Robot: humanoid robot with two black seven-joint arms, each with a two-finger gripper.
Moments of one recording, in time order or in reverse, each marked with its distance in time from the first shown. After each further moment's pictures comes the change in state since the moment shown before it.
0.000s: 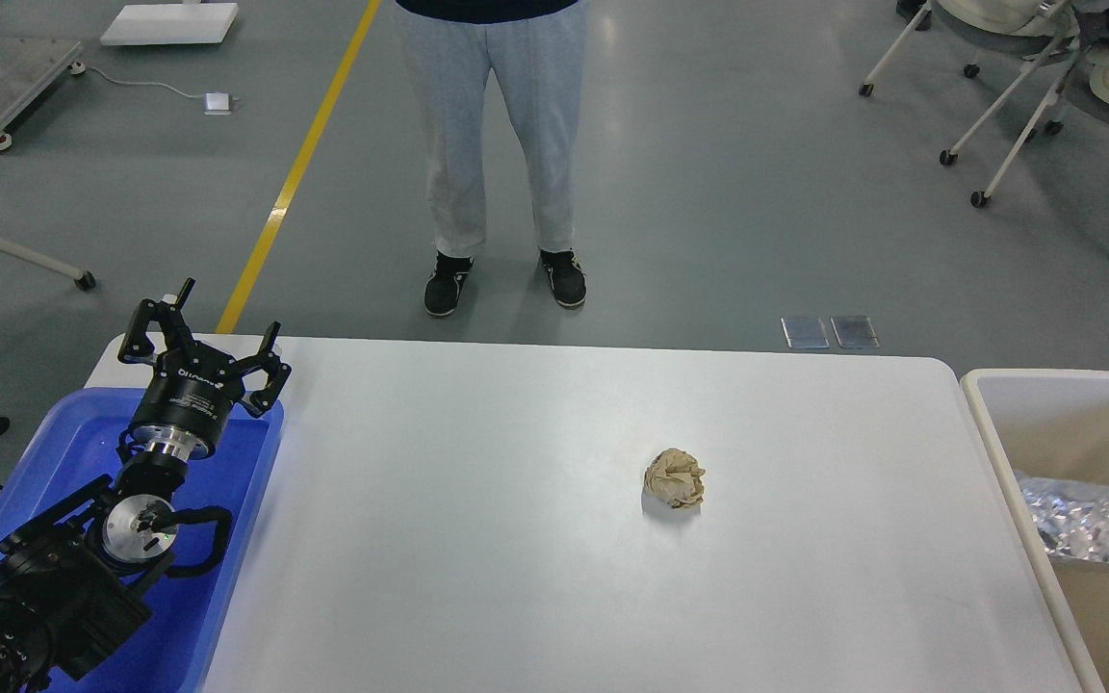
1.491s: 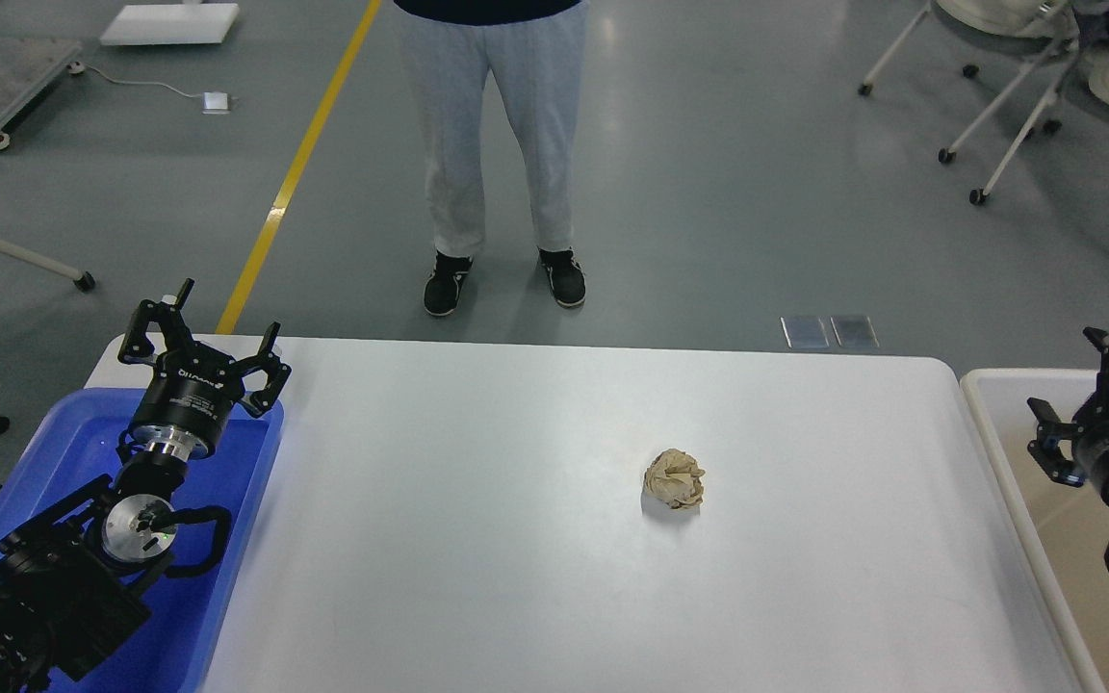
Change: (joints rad) left arm 0.000 0.000 0.000 0.000 0.000 0.000 0.000; right arm -0.149 -0.220 0.857 0.817 -0.292 0.089 0.055
